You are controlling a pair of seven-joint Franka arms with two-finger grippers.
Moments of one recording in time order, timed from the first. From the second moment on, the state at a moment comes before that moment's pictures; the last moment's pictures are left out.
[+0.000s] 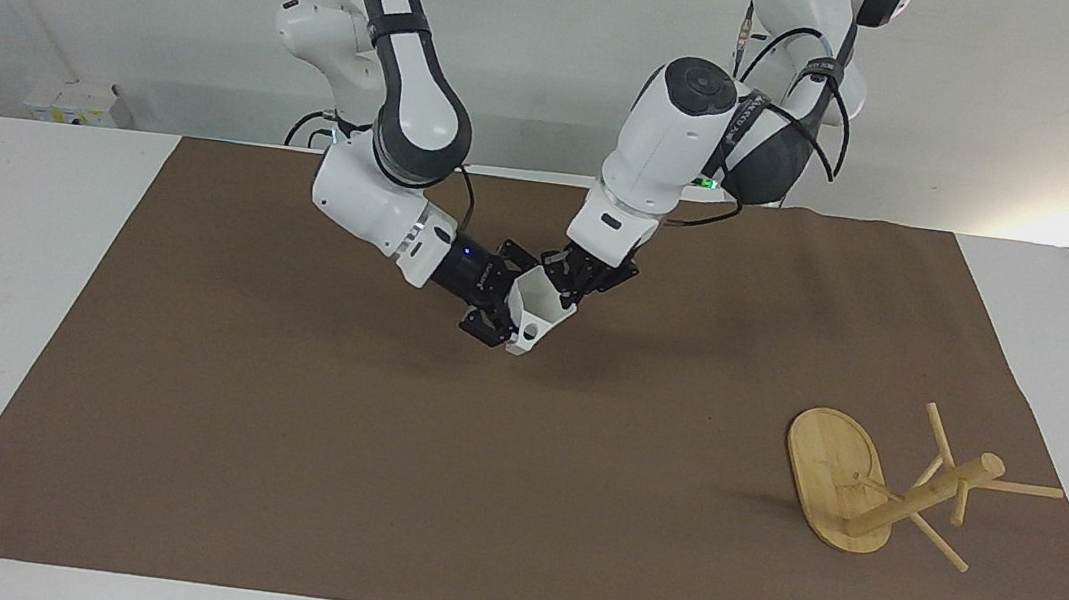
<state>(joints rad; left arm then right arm) -0.62 0.29 -0.07 -1.53 -0.16 1.99 -0.82 0.47 0.18 -0.05 -2.05 1.50 2.39 -1.94</state>
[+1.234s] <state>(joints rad) -0.40 0.14 -0.04 -1.75 -0.16 2.31 -0.81 -0.04 0.10 -0.07 -2.01 0.85 1.88 -1.96</state>
